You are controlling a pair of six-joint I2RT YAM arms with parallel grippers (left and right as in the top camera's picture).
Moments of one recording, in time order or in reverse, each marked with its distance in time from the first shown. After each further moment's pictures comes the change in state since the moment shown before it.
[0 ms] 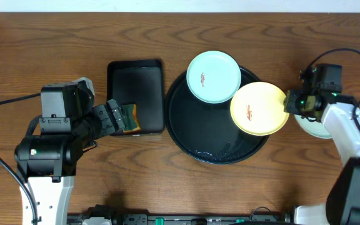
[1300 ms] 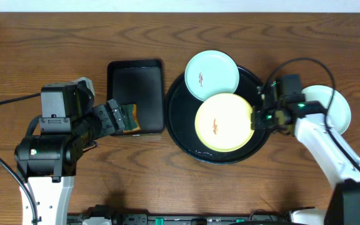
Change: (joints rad) left arm 0.000 0.000 0.000 0.000 0.001 0.000; right arm 0.295 -0.109 -0.095 -0.112 -0.142 0.112
